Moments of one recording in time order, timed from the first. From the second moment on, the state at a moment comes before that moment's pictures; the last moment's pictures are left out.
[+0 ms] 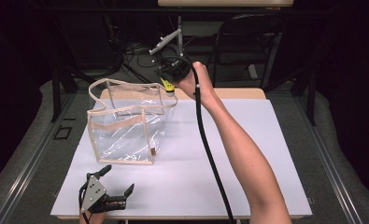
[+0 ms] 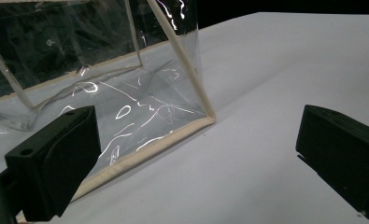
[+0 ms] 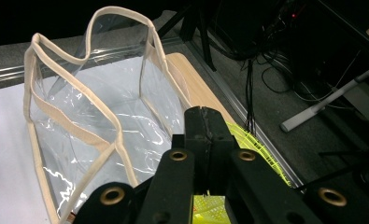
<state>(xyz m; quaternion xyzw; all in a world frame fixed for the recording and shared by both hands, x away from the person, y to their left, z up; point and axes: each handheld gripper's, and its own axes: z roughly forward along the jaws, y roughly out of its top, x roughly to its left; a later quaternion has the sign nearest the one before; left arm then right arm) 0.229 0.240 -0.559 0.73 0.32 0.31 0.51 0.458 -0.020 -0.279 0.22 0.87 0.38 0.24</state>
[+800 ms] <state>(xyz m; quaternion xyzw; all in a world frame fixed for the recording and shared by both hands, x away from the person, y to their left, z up) 0.230 0.242 -0.559 0.73 0.32 0.31 0.51 0.459 0.005 -0.282 0.20 0.87 0.39 0.23</state>
